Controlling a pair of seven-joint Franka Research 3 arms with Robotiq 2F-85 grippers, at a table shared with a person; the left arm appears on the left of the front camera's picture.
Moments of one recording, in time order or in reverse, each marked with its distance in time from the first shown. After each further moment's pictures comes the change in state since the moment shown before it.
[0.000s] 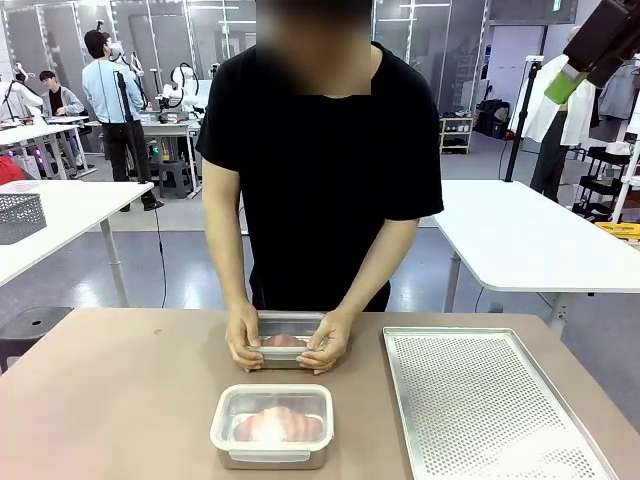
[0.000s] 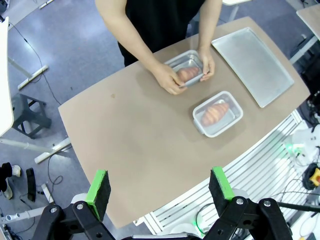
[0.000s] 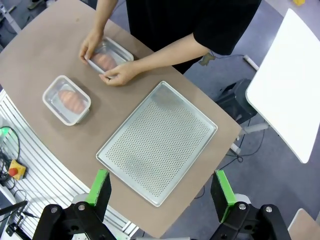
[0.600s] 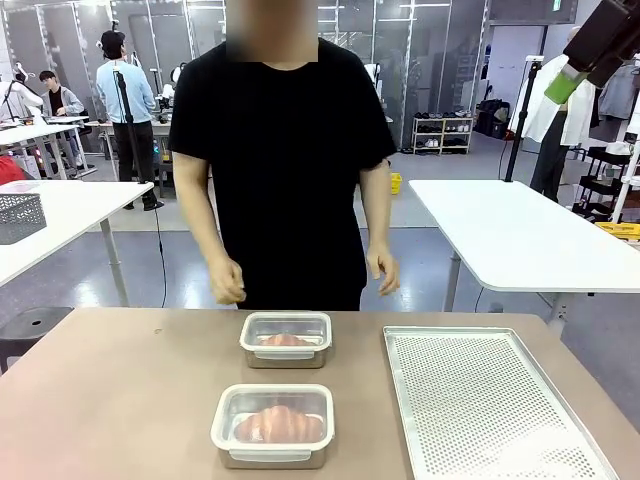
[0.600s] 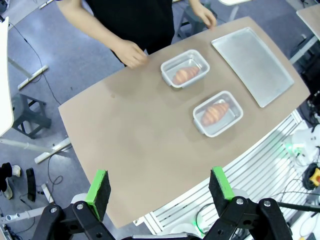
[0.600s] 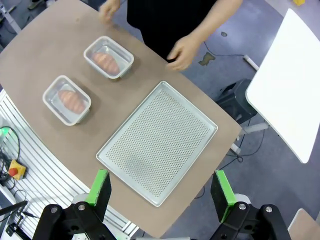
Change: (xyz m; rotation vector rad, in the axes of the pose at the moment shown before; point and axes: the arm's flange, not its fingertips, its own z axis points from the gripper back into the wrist) left arm 0.000 0.000 0.000 0.000 0.000 0.000; right arm 0.000 0.000 0.000 0.000 0.000 0.000
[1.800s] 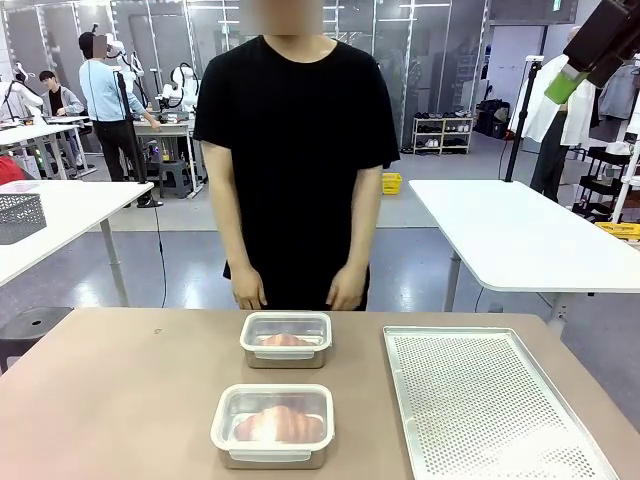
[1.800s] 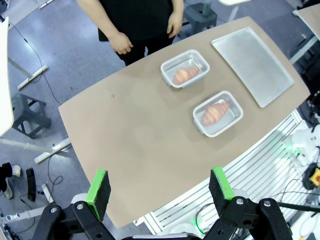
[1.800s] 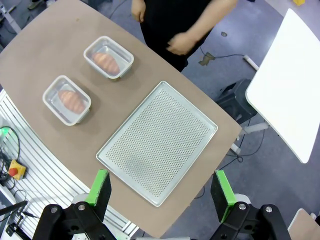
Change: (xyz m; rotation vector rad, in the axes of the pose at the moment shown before) left arm 0.000 0.000 0.000 0.000 0.000 0.000; right arm 0.000 0.000 0.000 0.000 0.000 0.000
